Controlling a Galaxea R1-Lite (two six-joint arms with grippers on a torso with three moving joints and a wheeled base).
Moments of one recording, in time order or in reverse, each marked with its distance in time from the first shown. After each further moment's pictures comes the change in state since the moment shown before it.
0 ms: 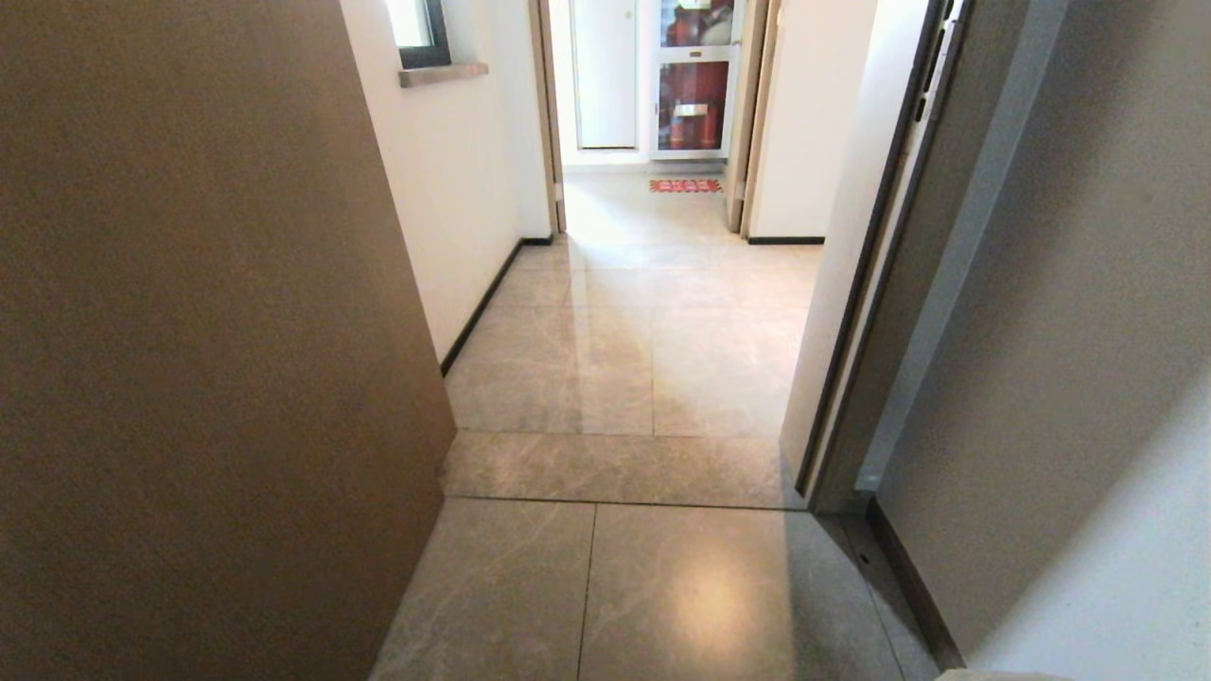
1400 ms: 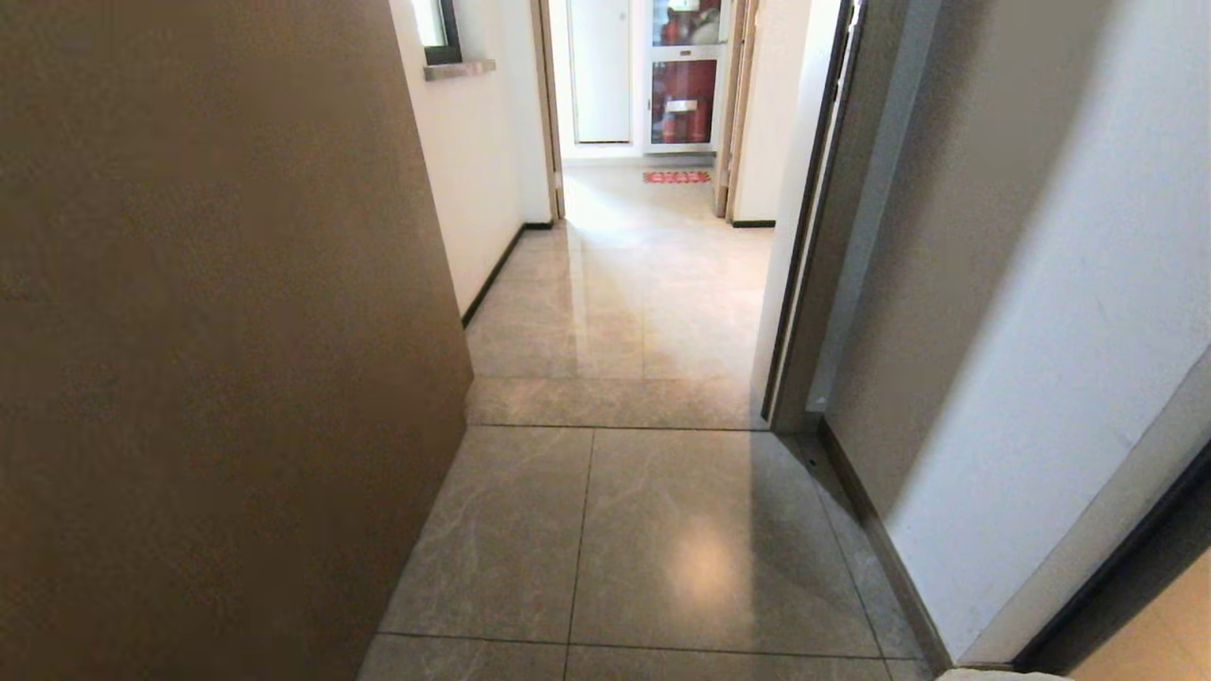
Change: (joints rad) left arm 0.000 0.000 0.000 0.000 0.000 0.000; right arm 0.000 0.000 0.000 0.000 0.000 0.000
